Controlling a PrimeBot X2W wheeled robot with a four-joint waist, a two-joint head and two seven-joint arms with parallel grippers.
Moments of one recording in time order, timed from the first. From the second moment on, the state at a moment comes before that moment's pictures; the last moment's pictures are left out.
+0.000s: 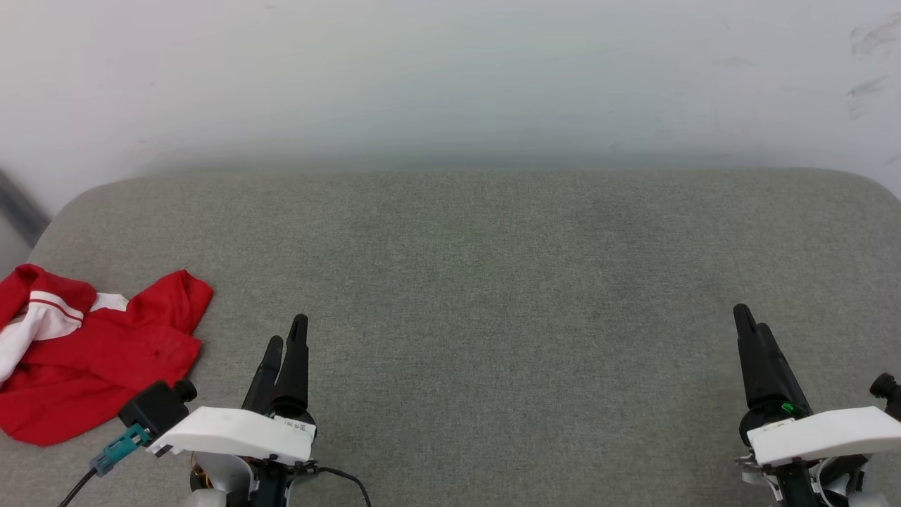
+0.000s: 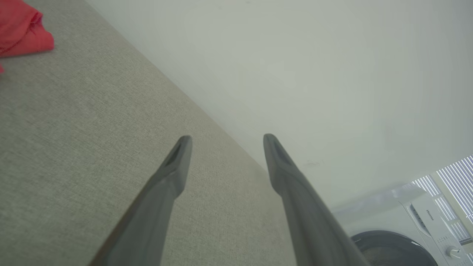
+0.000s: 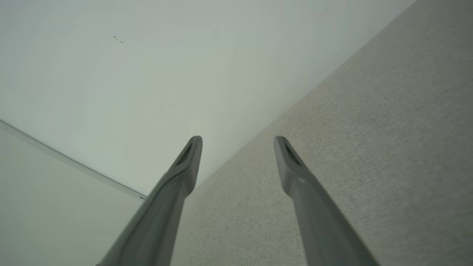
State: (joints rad) left arm -0.10 0.05 -0.04 0.21 -0.98 -0.12 -0.06; right arm -0.04 -0.07 -0.05 0.11 0.95 0.13 -0.03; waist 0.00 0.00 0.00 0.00
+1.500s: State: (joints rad) left arm -0.11 0.10 -0.12 0.24 -0.37 -0.07 -0.19; right arm 0.00 -0.05 -0.05 0.03 0.34 0.13 -0.02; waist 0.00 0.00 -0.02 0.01
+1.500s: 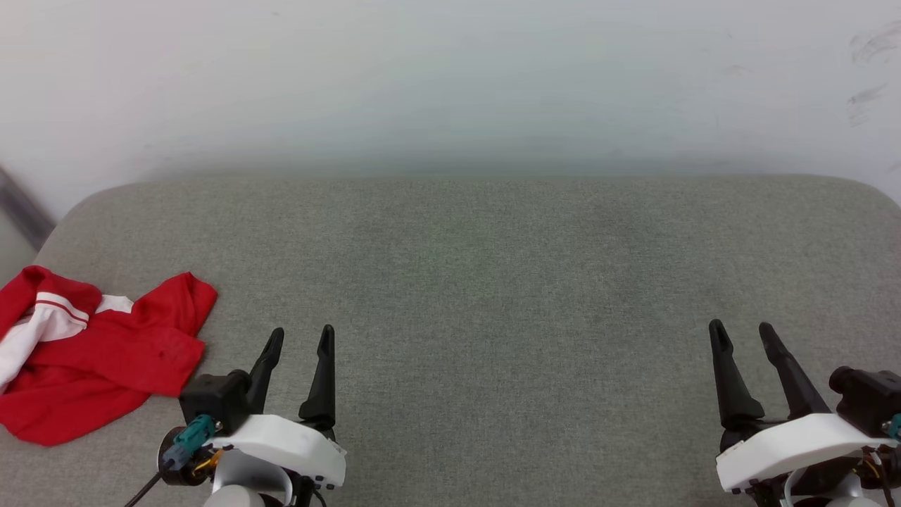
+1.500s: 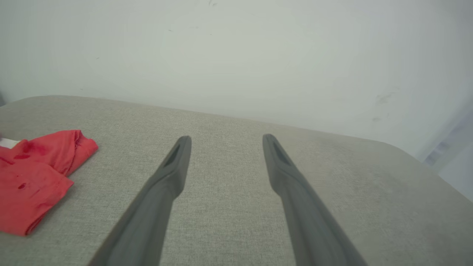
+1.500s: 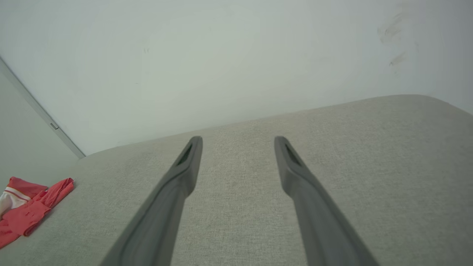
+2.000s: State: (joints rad) left arm -0.11 0.10 -0.14 0.27 -0.26 -0.05 -0.22; right arm 0.01 -0.05 -0.05 0.03 0.25 0.13 -0.03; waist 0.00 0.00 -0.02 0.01
